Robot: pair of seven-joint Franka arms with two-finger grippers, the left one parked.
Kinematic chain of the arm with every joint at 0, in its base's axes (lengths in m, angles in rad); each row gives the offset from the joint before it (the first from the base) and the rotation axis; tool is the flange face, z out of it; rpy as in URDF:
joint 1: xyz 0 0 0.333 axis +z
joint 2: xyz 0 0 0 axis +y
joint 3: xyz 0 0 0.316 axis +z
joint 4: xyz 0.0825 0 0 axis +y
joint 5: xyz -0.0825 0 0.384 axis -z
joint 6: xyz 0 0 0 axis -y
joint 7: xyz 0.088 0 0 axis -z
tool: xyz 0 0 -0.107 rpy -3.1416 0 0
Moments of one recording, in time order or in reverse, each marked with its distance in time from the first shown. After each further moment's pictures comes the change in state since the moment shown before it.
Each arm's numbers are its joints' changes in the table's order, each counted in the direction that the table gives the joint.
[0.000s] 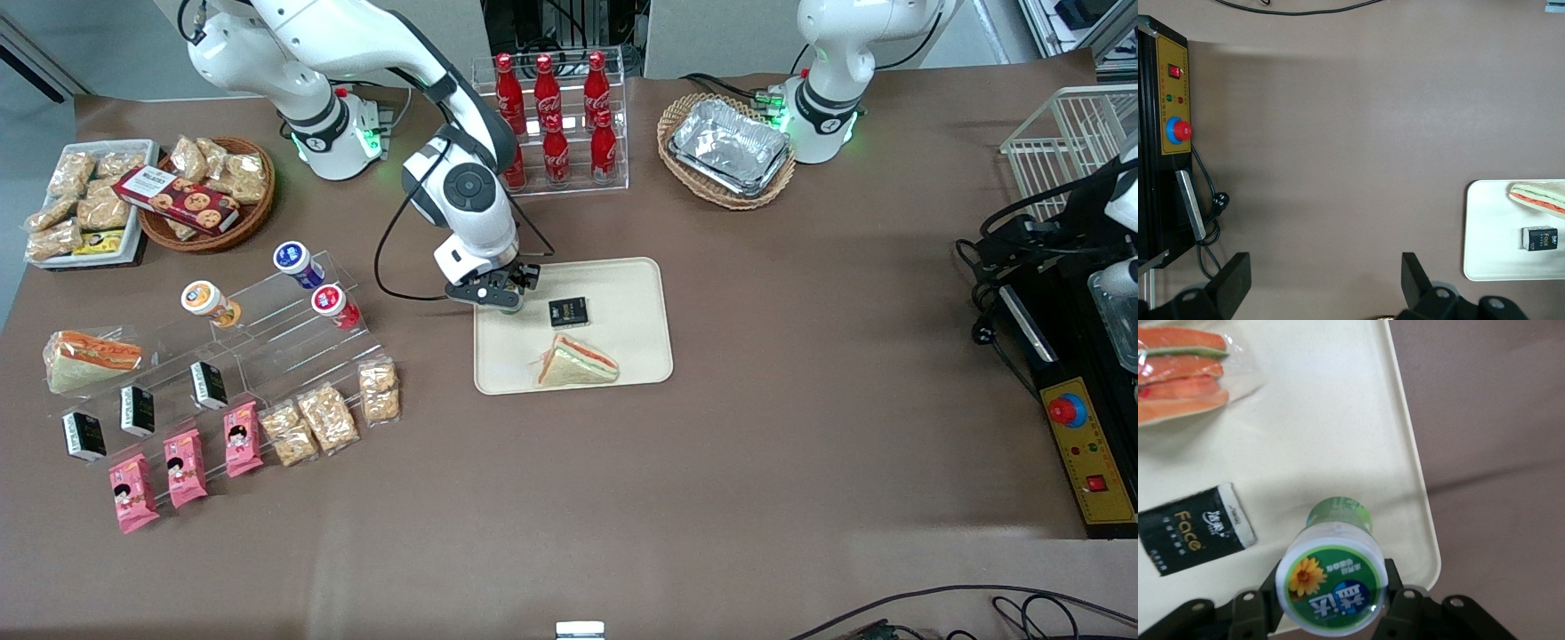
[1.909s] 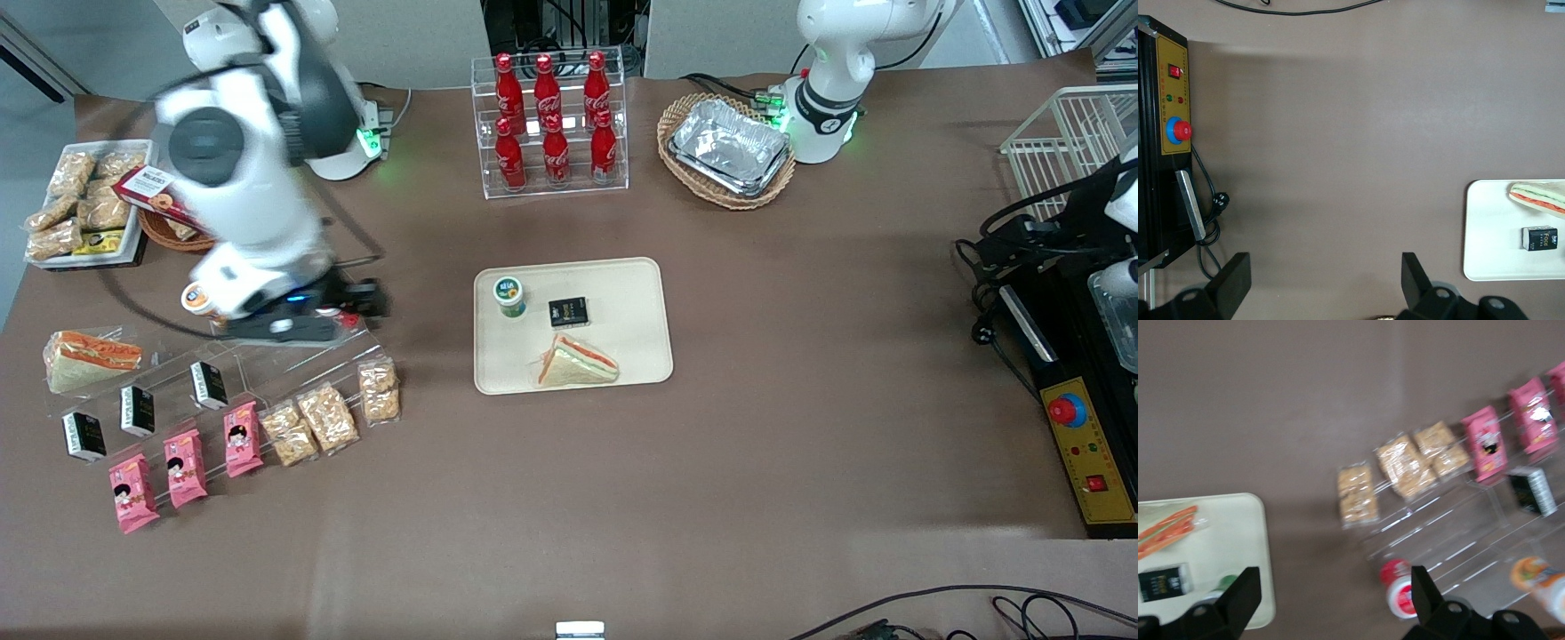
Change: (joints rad) arm -0.372 -0.238 -0.047 -0.432 0.139 -0.619 -0.551
